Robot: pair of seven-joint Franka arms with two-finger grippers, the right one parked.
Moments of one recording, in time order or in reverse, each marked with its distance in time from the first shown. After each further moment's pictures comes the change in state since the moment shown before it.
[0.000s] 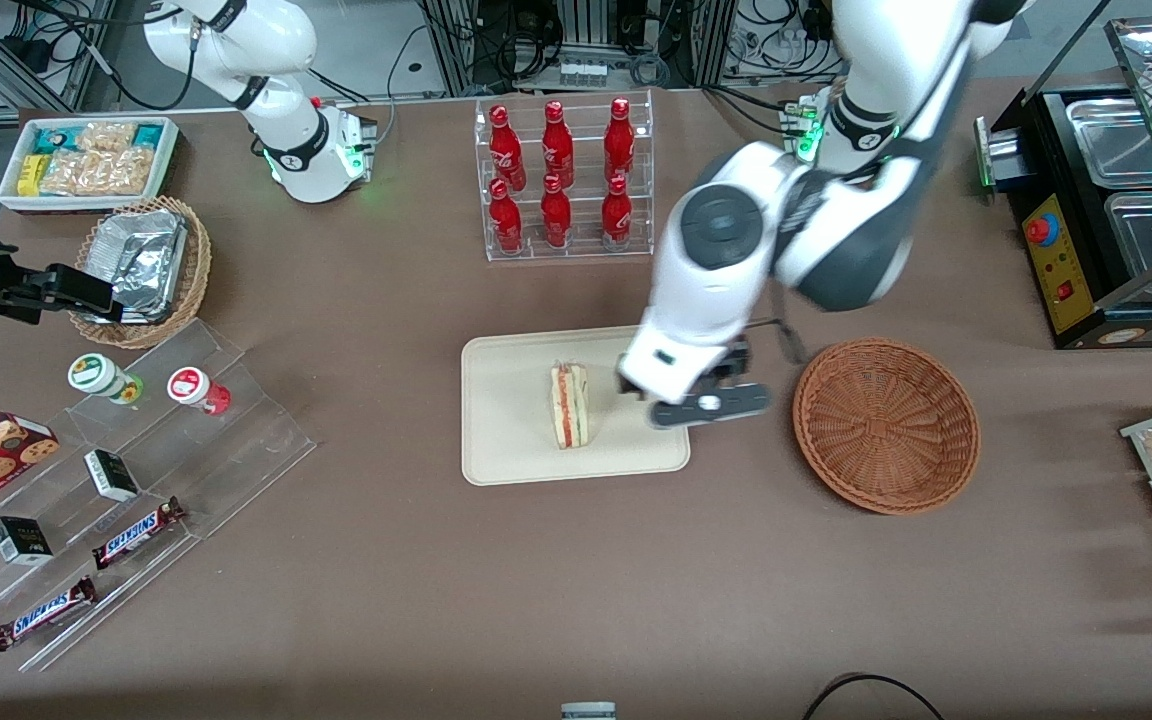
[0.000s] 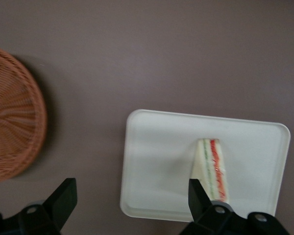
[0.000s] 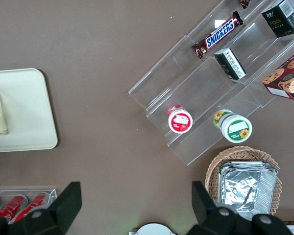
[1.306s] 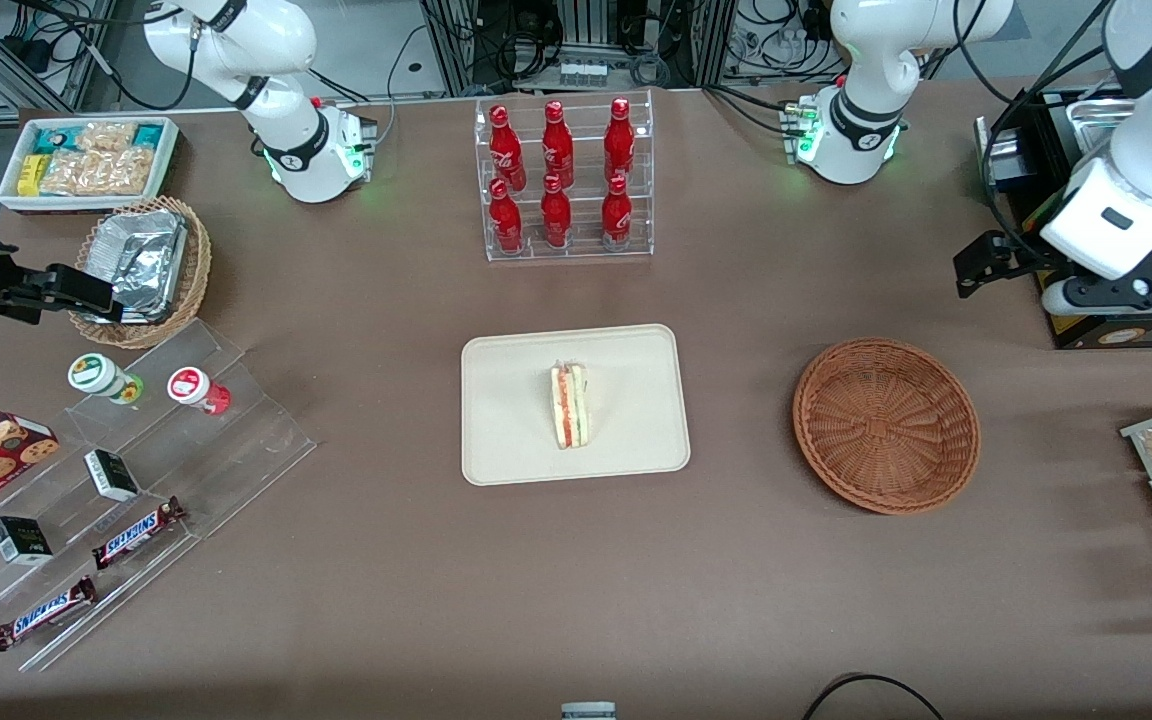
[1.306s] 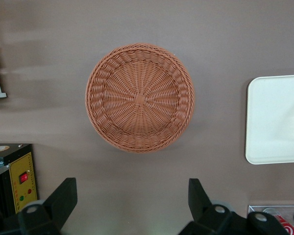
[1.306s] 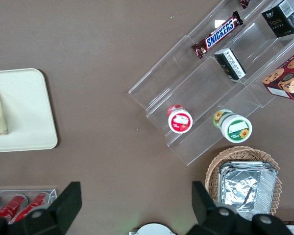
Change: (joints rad) arm 0.436 -0.501 0.062 -0.357 -0.091 -0.192 0.661
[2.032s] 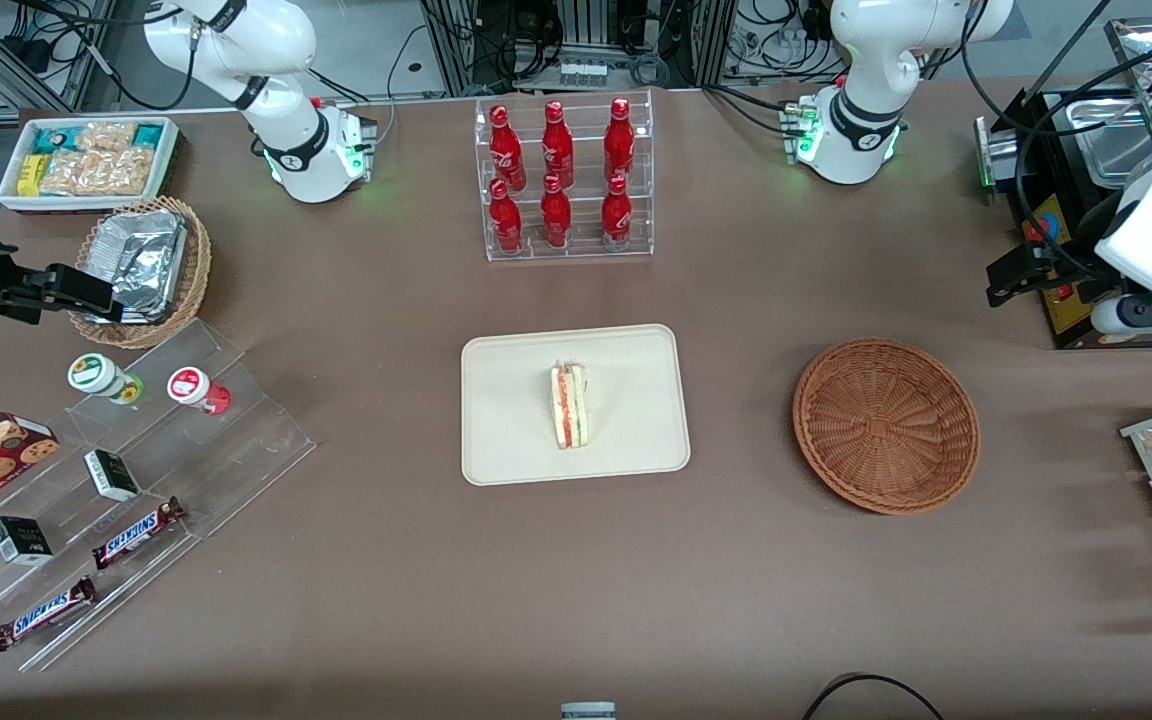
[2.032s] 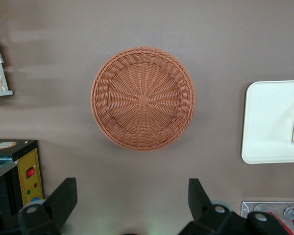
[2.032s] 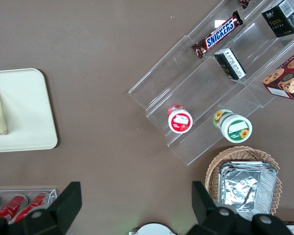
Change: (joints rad) arm -0.001 0.110 0.021 0.196 -0.001 -0.129 0.001
